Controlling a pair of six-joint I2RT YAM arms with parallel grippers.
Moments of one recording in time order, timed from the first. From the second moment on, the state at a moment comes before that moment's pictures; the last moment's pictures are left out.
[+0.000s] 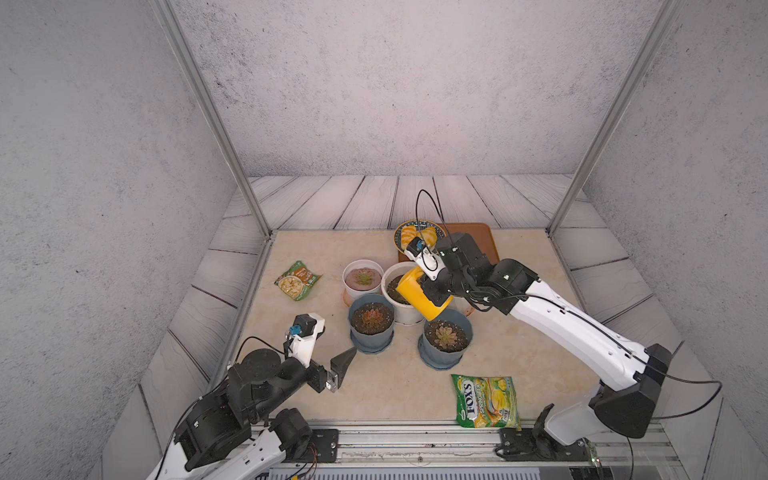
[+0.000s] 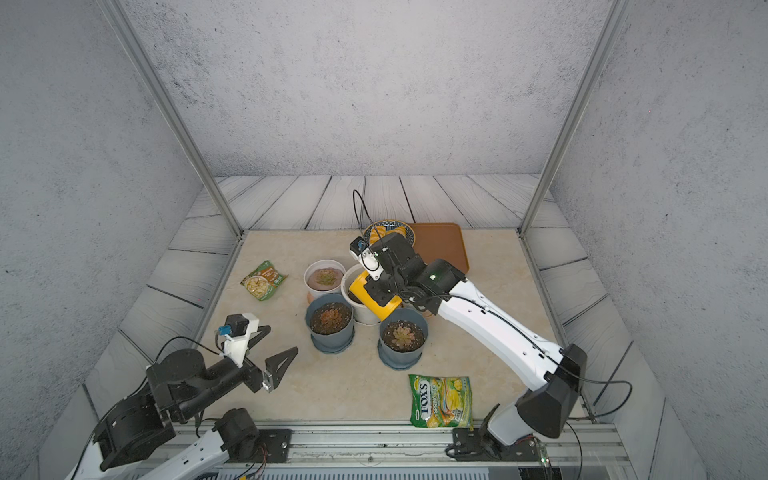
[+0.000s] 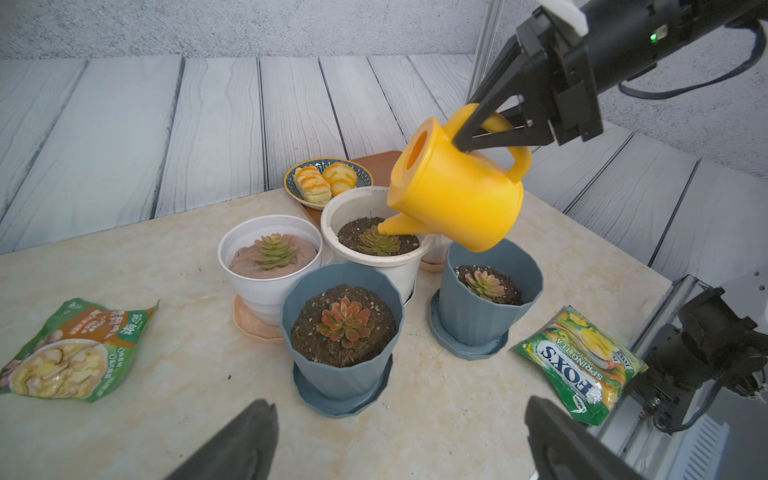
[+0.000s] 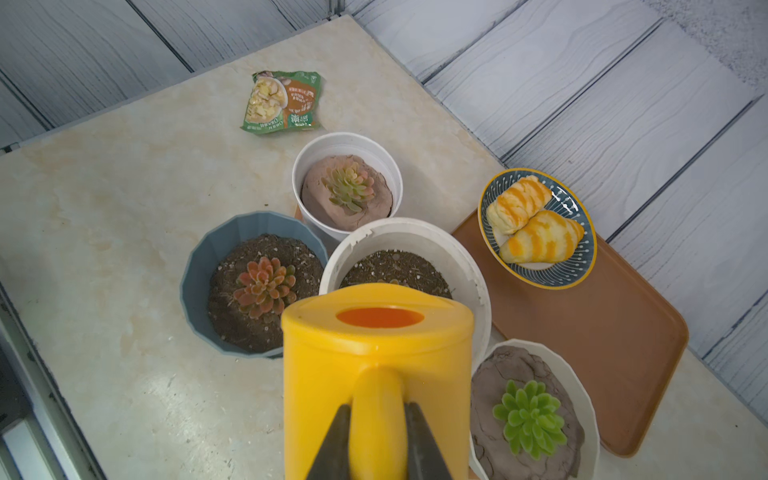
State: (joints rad) left arm -0.84 0.31 0.79 -0.79 -0.12 -0.18; right arm 0.84 1.54 1.65 -0.86 0.08 -0.14
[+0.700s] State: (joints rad) left arm -0.84 0.29 0.78 -0.79 -0.07 -0.18; right arm 0.82 1.83 1.97 -0.92 0.11 -0.14
